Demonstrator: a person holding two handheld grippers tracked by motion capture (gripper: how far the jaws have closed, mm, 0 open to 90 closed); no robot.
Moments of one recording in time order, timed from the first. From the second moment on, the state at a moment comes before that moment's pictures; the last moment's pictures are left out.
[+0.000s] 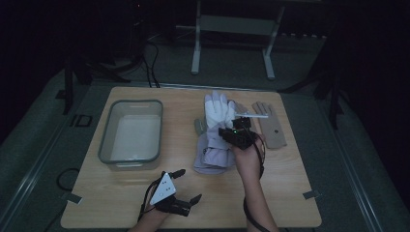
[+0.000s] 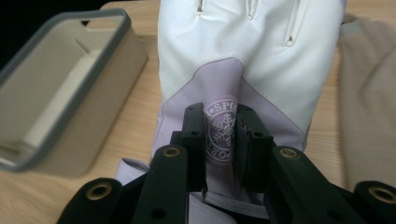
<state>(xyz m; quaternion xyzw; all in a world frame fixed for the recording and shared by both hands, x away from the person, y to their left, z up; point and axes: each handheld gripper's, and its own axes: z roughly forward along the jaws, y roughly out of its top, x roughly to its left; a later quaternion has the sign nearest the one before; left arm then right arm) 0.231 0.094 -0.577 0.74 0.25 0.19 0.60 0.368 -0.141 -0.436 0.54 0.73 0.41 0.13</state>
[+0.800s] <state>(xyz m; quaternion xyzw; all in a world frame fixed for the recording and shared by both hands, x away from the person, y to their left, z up) 0.231 0.094 -0.577 0.74 0.25 0.18 0.60 0.392 -0.110 -0.503 0.57 0.74 0.34 0.12</state>
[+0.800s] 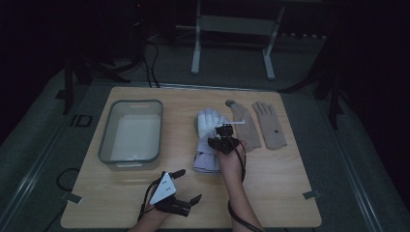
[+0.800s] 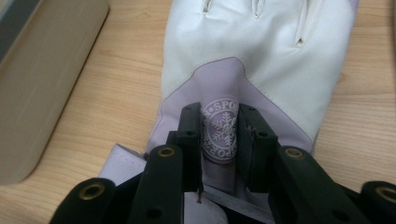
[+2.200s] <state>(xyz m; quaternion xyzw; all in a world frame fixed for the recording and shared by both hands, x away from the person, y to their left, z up) 0.236 0.093 -0.575 0.75 0.29 0.18 0.57 0.375 -0.178 -0.468 0.40 0.81 0.42 0.12</state>
